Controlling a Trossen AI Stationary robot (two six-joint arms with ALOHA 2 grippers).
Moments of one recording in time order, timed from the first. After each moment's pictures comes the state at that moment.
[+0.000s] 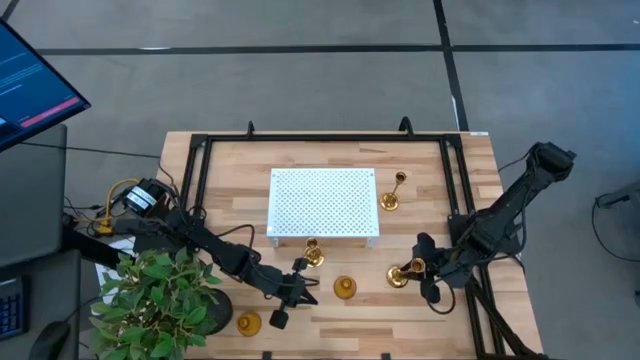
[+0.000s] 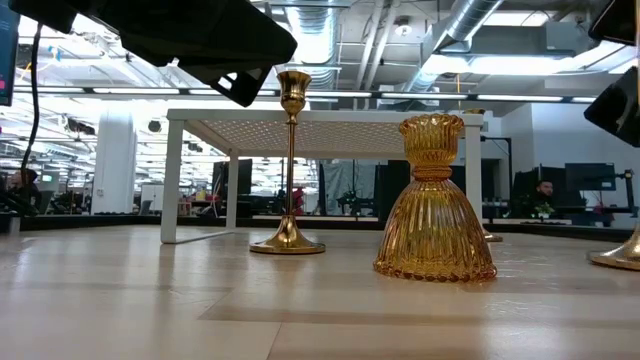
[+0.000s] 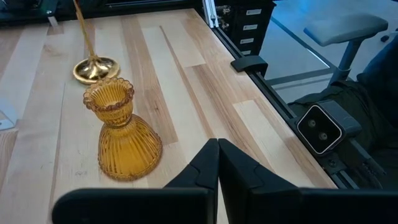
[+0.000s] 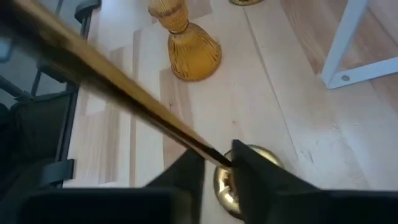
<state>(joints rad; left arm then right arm) -0.55 1.54 0.82 0.47 -0.16 -0.06 0.83 1.00 0.46 -0.29 0.47 0.91</state>
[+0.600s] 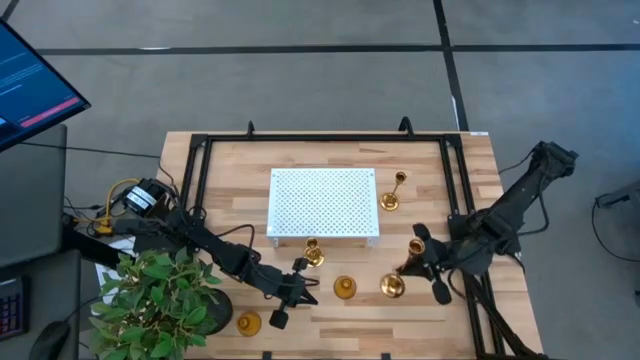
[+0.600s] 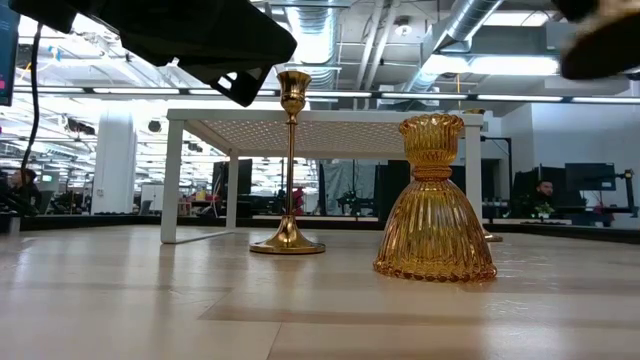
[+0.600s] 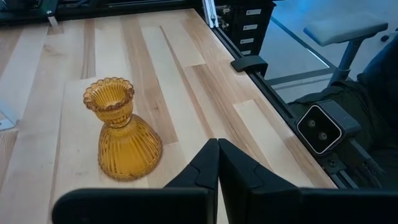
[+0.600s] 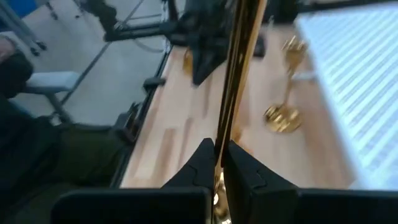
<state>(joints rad) -0.55 1.54 0.82 0.47 -0.15 -0.06 0.76 0.95 0.78 -0.35 0.48 0.46</state>
